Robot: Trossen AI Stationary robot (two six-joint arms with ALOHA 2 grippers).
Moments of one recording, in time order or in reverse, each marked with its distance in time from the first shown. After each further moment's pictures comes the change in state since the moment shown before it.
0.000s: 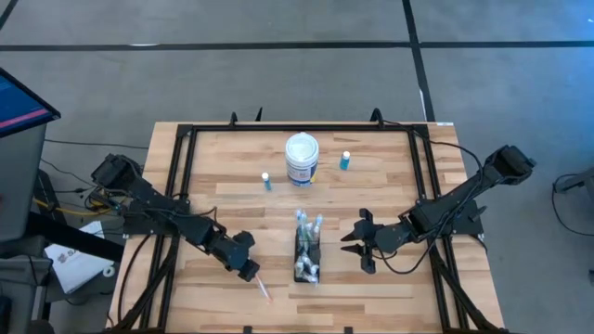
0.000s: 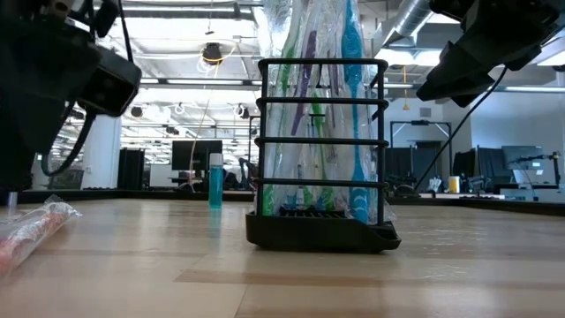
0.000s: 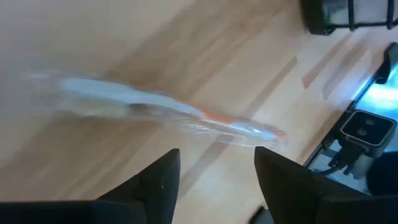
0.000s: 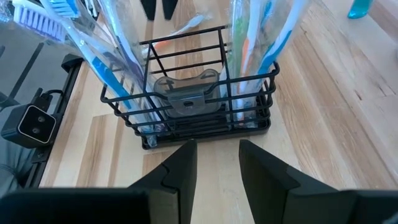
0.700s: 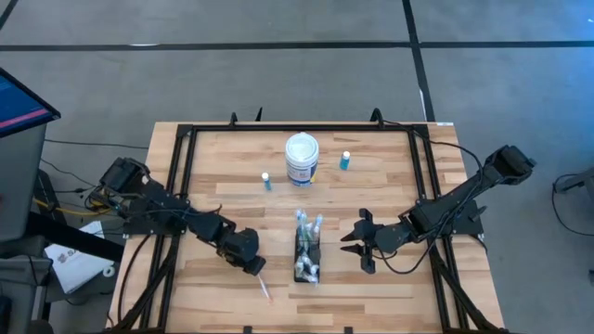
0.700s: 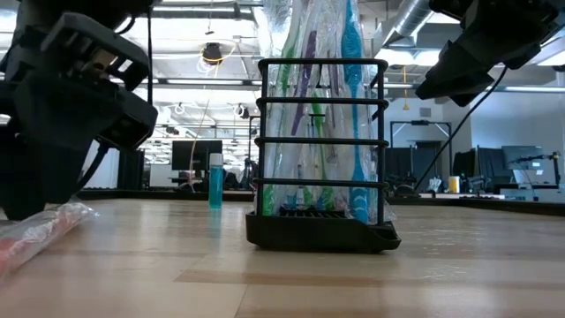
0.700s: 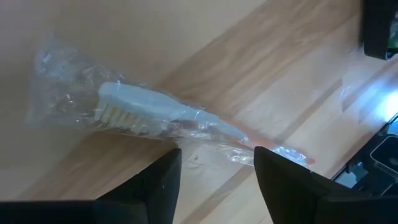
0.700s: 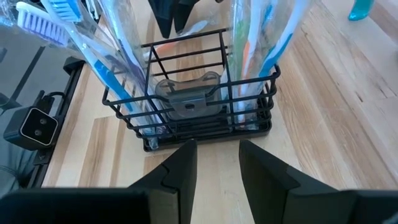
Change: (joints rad) left arm 0.094 0.110 0.002 0.028 0.121 0.008; right arm 0.000 0.000 0.000 0.007 0.000 0.000
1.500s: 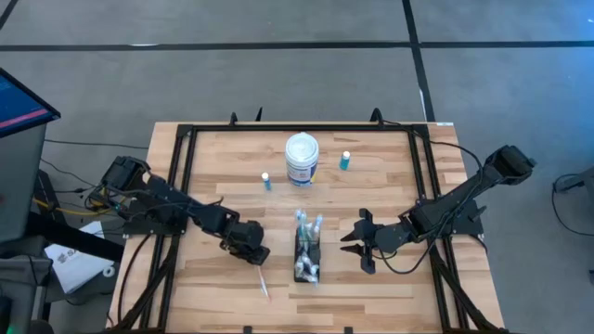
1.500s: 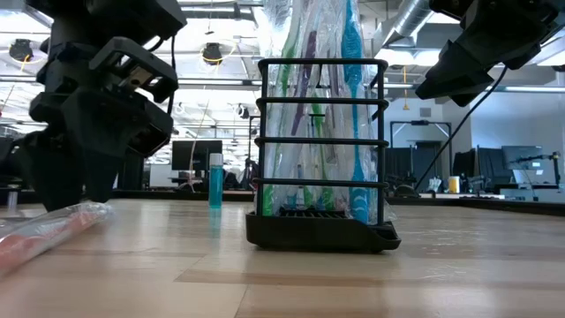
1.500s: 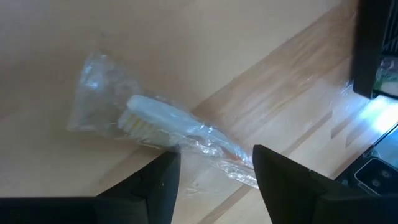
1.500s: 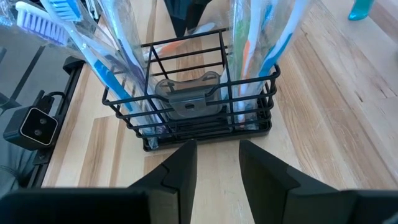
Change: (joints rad) left arm 0.117 0.001 -0.001 -0.007 0.038 0.048; right arm 0.000 0.000 0.000 0.000 0.000 0.000
